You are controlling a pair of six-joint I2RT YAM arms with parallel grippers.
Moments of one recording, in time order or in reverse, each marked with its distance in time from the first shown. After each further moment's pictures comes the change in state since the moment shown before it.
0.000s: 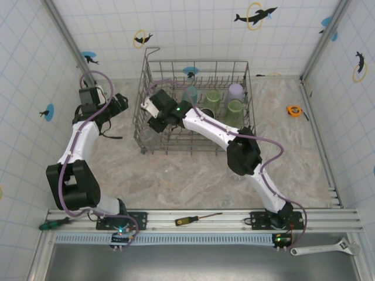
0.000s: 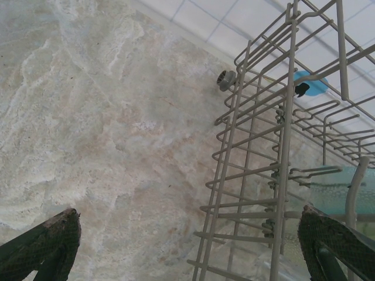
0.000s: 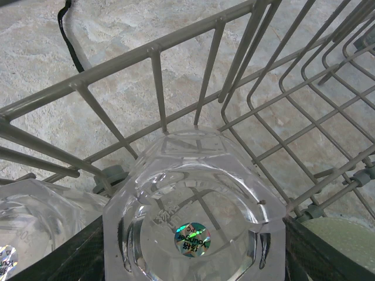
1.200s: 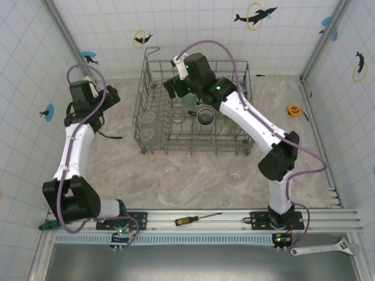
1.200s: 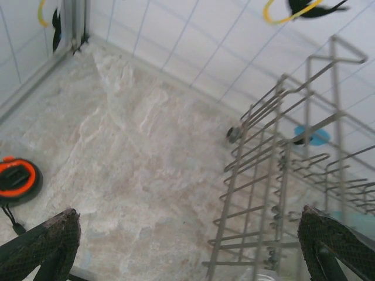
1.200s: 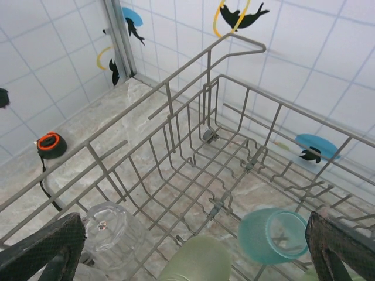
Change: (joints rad) left arm -0.018 -0.136 0.092 -0.079 -0.167 0.000; right arm -0.163 -0.400 -0.127 0.083 0.062 0.196
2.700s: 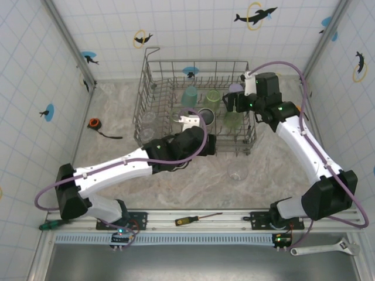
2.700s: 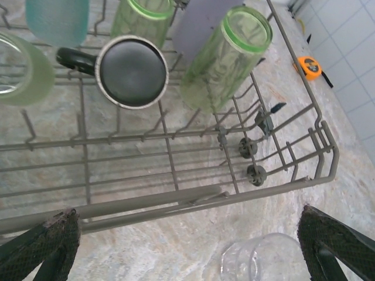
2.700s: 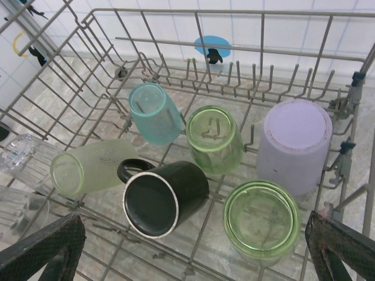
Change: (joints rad) left arm -1.264 0.074 -0.003 -0.110 -0.563 -0.389; right arm -0.404 -0.571 -0.775 0.090 -0.233 0.104
